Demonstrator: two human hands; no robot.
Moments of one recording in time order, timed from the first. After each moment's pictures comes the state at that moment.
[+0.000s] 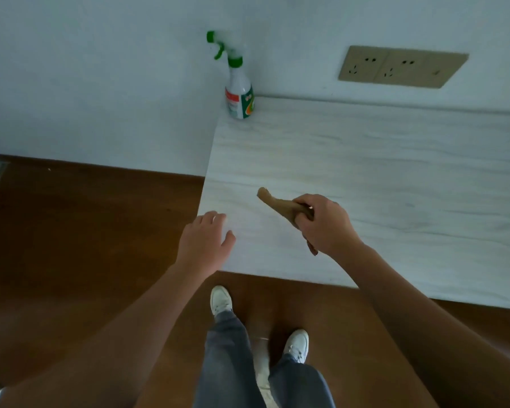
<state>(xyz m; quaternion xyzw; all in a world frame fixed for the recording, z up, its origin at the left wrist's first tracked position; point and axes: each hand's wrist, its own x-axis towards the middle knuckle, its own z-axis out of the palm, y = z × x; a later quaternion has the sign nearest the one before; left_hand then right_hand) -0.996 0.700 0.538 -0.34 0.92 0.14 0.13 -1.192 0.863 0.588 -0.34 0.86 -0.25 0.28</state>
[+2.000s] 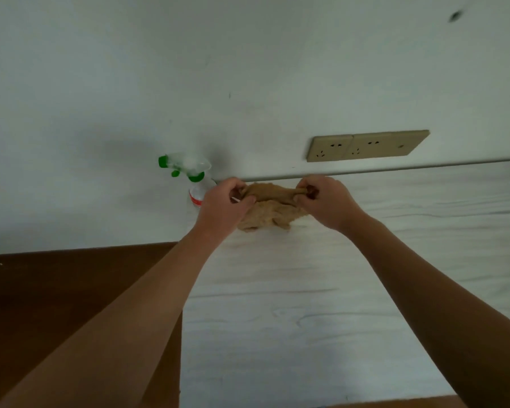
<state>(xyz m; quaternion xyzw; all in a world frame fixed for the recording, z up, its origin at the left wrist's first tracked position) -1.271 0.545 0.593 -0.28 0.84 0.45 -0.08 -1.416 0.737 0.600 -0.33 0.88 -0.29 0.19</state>
